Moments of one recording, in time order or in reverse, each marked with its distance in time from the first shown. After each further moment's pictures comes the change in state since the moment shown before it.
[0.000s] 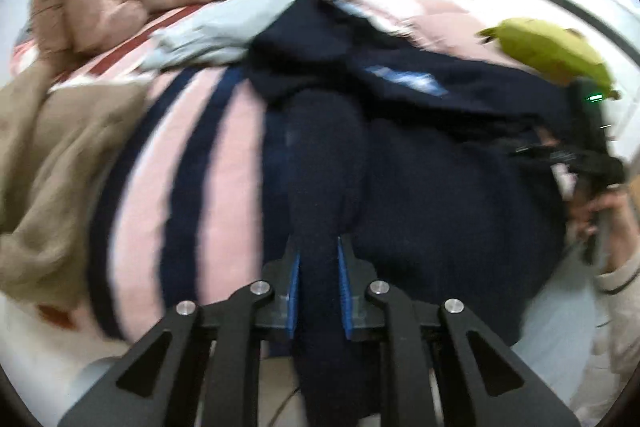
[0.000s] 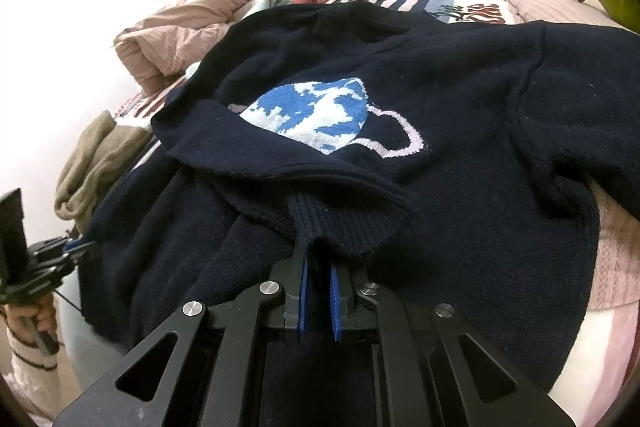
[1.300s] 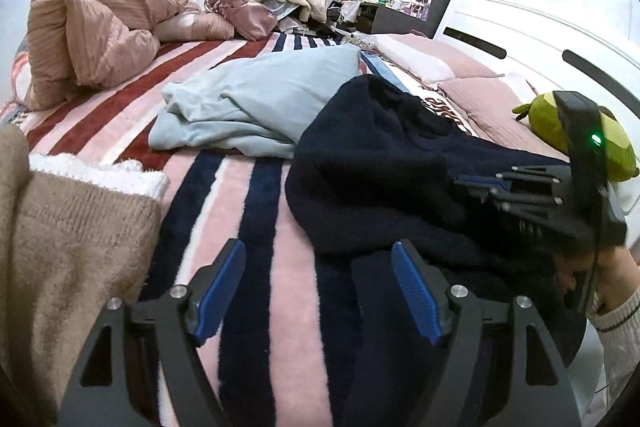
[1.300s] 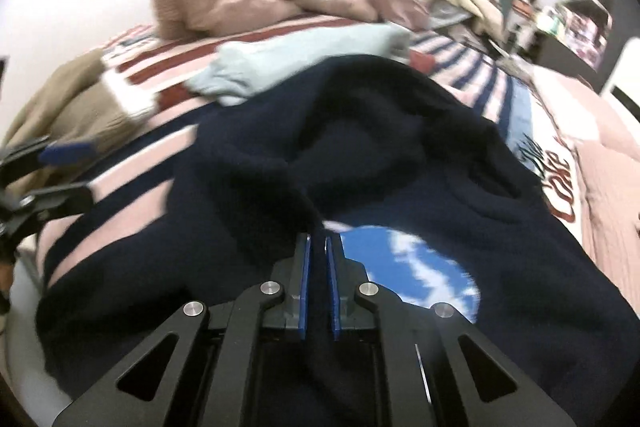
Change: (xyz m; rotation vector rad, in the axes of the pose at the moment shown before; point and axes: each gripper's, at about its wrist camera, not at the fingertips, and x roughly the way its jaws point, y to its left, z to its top) left arm 0.038 0.051 0.107 -0.074 -0.170 -0.046; right arm 0.099 0.112 0.119 -0.418 0.026 -0.177
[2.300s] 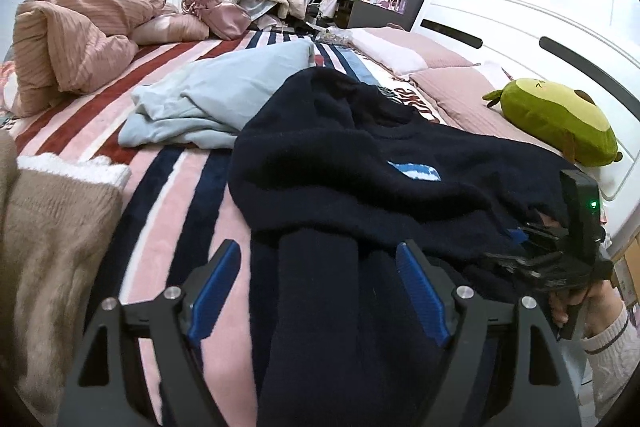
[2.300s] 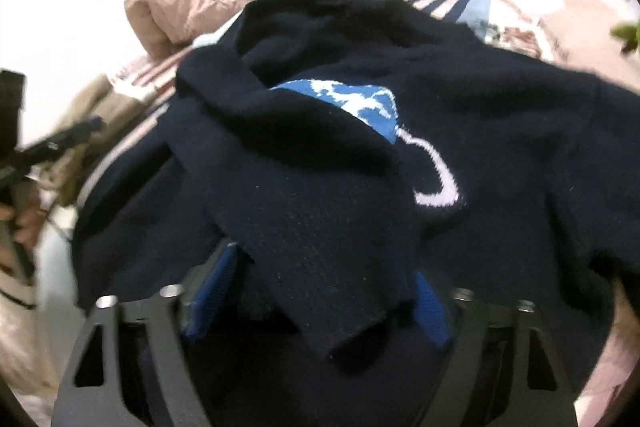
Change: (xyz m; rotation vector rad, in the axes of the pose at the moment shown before) left arm -0.021 -0.053 -0.013 0.041 0.015 -0.040; right arm -0.060 -0.061 -0.129 0.243 0.020 0.118
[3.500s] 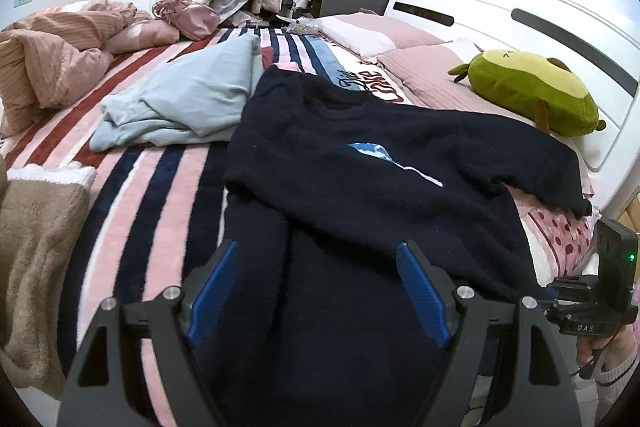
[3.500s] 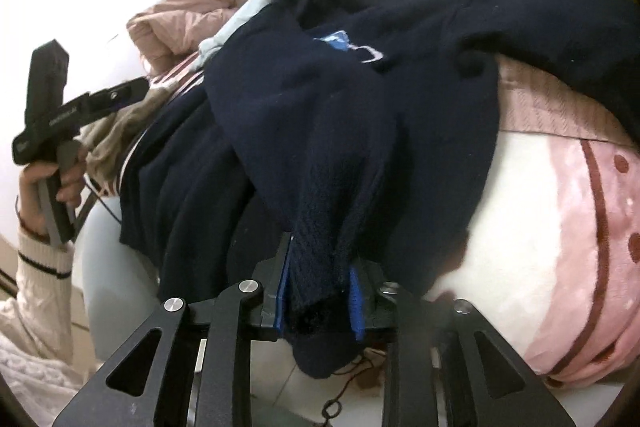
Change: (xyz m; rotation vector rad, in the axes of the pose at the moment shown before) left arm -0.007 -0.064 -0.010 0.076 0.040 -0.030; right arm -0.101 -0.001 -0.115 0.188 -0.011 0.061
